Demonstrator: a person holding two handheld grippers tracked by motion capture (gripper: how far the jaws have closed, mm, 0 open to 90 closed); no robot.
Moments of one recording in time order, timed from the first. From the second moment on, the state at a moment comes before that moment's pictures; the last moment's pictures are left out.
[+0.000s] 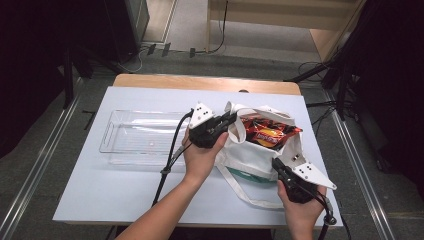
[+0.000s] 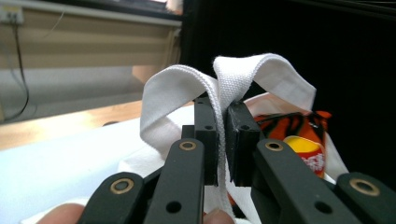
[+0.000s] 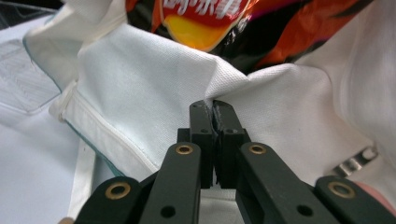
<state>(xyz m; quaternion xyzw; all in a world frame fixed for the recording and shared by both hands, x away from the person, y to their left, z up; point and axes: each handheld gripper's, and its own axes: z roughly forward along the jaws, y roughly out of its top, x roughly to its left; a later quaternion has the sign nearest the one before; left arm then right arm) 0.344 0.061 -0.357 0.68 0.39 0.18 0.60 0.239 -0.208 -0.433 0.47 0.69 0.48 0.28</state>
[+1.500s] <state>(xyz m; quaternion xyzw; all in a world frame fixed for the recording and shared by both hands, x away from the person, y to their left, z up) 0.336 0.044 -0.458 0.74 0.42 0.20 0.48 0.302 -0.263 -0.458 0.58 0.63 0.45 0.26</state>
